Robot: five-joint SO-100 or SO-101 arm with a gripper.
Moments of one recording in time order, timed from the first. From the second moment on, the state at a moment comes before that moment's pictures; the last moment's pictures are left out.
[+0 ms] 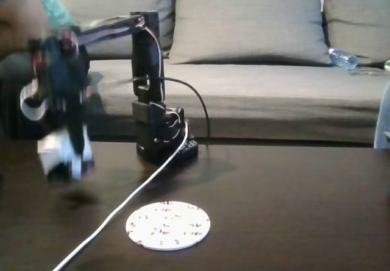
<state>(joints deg) 45.7 91.3 90.5 94.9 -117.2</state>
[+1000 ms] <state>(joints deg) -2.7 113.4 101.1 86.3 -36.2</state>
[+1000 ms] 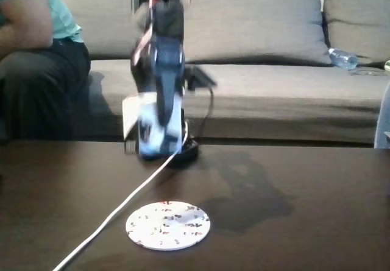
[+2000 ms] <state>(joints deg) -6.7 91.9 92.5 82.7 -8.8</state>
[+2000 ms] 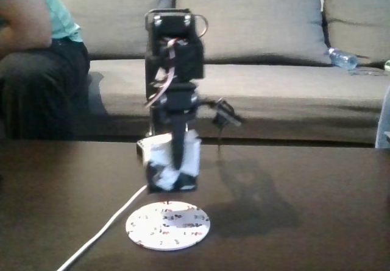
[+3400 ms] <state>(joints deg) -5.1 80.0 83.8 86.8 -9.6</state>
